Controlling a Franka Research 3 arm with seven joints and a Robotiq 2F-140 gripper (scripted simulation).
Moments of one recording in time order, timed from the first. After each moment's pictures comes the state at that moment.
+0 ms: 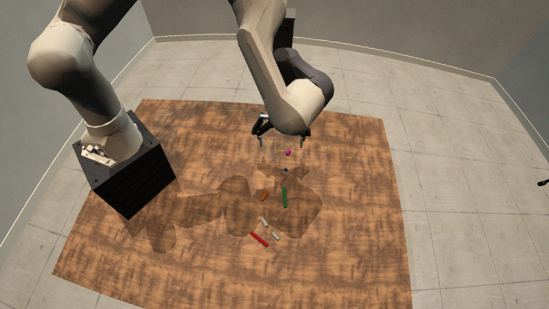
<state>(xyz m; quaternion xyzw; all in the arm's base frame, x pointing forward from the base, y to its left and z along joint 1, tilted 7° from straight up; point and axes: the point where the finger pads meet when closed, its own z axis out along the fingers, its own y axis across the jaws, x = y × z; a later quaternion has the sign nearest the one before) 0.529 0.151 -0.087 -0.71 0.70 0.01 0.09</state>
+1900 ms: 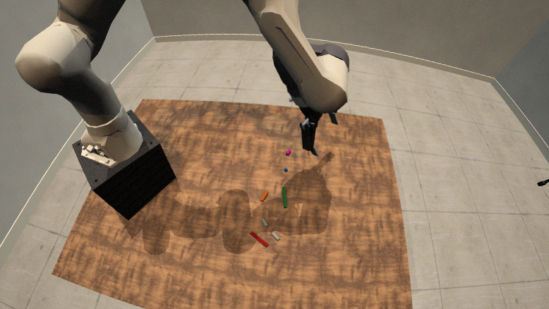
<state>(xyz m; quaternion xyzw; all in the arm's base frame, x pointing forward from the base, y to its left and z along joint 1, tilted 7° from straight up) 0.685 0.153 -0.032 -0.92 0.30 -0.23 0.13</state>
